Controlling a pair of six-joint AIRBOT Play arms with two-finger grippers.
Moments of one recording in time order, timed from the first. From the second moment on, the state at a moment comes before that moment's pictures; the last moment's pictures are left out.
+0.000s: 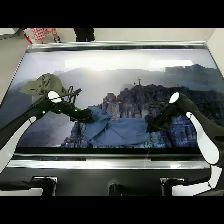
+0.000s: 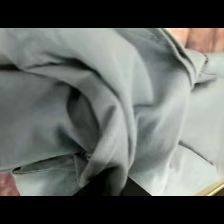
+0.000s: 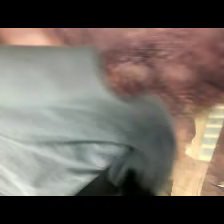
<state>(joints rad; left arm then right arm) -0.24 -1.53 1.19 0.92 -1.19 -1.47 -0.02 -1.67 1.19 -1.14 1.44 1.54</state>
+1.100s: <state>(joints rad) -0.21 -0.71 1.45 1.38 -1.27 -1.74 0.00 -0.85 1.71 -1.44 1.51 1.69</state>
